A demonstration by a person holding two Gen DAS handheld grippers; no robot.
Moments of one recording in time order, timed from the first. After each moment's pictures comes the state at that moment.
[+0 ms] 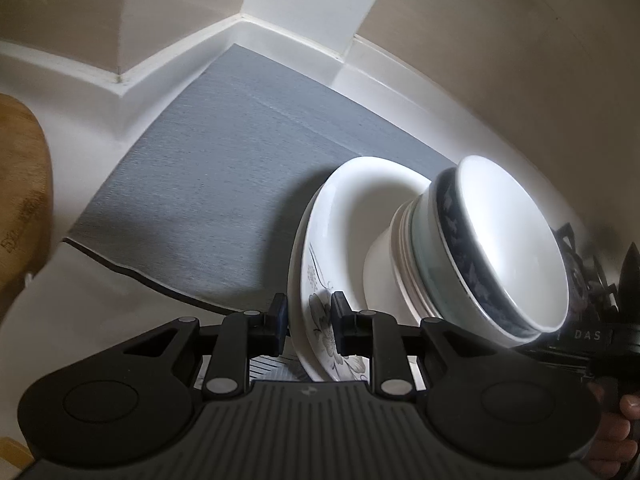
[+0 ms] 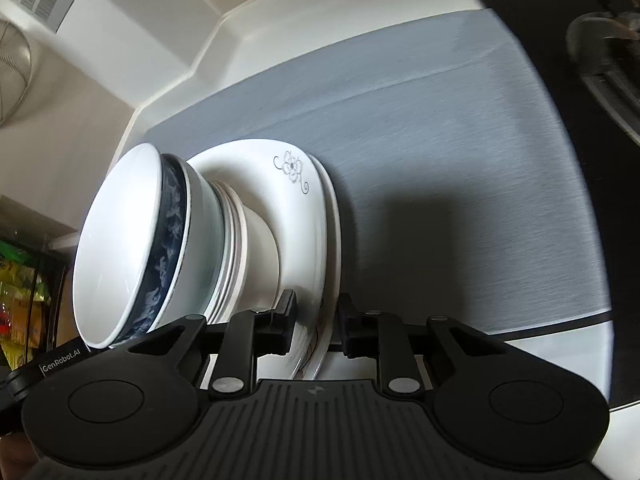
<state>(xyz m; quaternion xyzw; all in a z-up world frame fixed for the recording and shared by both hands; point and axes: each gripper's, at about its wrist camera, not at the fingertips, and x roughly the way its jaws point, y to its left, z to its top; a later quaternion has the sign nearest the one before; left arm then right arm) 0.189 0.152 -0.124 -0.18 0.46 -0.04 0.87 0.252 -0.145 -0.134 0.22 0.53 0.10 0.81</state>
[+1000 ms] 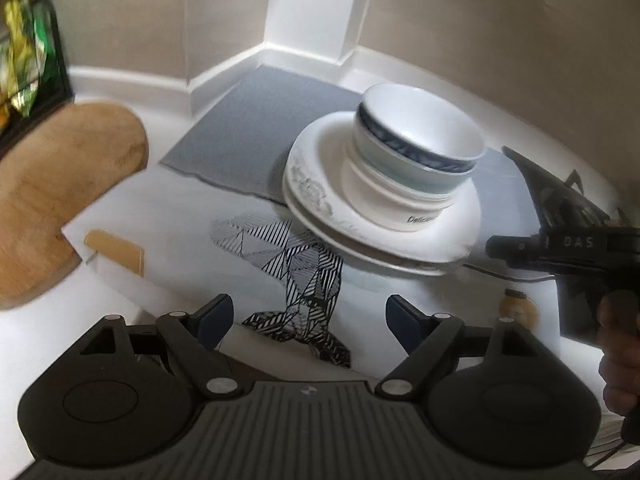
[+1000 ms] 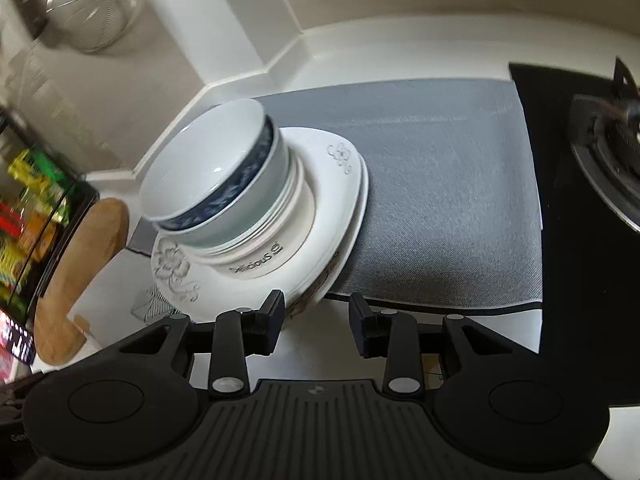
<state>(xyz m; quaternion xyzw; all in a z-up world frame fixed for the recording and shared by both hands) 0.037 0.069 -0.080 -0.09 0.42 0.06 0.90 0.189 -0.149 -0.105 0.11 0.47 0.19 0.86</state>
